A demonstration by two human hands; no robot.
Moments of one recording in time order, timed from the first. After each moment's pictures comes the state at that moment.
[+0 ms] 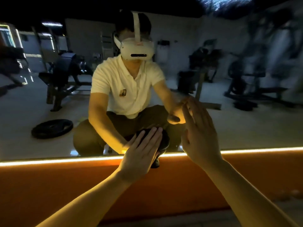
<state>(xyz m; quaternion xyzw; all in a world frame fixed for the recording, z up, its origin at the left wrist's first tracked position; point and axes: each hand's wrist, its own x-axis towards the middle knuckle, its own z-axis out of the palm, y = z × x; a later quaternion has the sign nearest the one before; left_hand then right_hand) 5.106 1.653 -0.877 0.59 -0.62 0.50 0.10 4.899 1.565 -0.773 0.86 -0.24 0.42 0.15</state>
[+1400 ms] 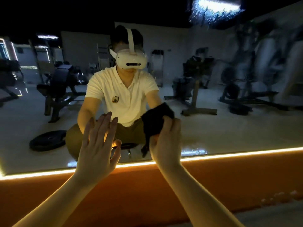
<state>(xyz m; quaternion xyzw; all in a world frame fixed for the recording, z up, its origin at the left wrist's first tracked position) 5.177 1.750 -0.805 0.62 -0.56 0.47 0.27 4.993 1.624 -0.782 0.76 -0.35 0.55 -0.01</state>
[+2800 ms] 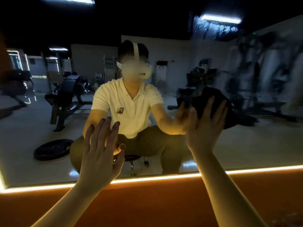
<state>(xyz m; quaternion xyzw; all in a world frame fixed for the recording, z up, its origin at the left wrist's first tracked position) 5.173 1.738 -0.781 0.62 -0.53 0.49 0.31 4.947 1.544 -0.711 0.67 -0.43 0.61 0.01</state>
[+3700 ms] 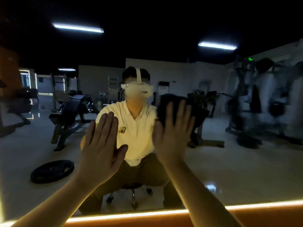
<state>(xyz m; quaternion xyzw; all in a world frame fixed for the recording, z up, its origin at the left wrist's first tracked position) 5.195 1.728 -0.683 0.64 -0.51 0.52 0.25 5.026 1.577 -0.644 0.71 -0.30 0.62 0.15</state>
